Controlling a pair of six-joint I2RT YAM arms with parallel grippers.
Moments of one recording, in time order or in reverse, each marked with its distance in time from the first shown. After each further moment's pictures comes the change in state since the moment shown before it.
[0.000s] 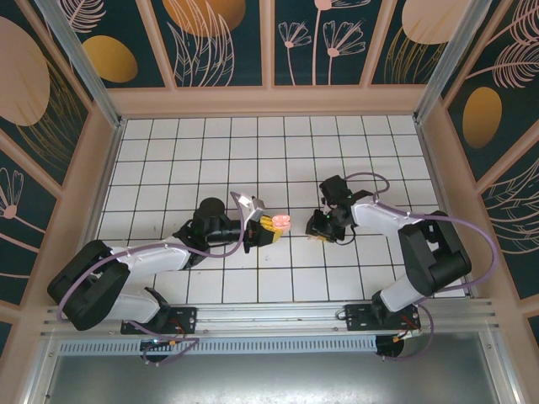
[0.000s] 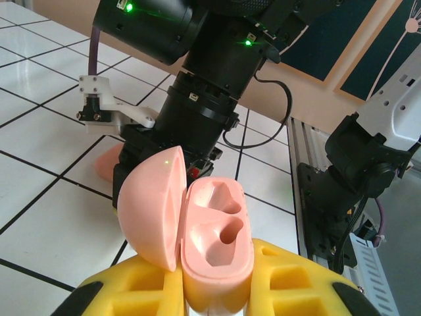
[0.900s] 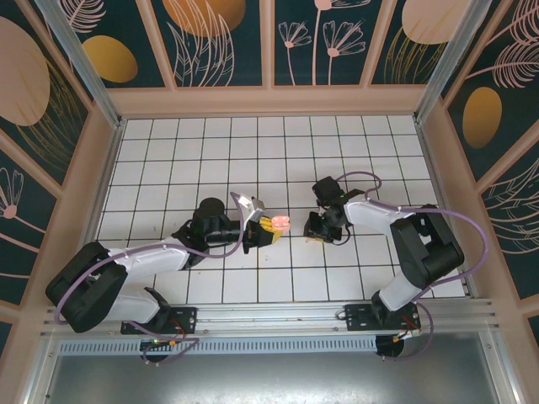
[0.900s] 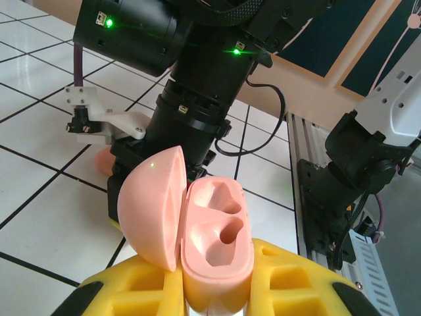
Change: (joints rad) left arm 0.000 -0.017 0.000 -0.031 -0.001 0.008; right arm 0.043 0.053 0.028 -0.011 0.051 -0.018
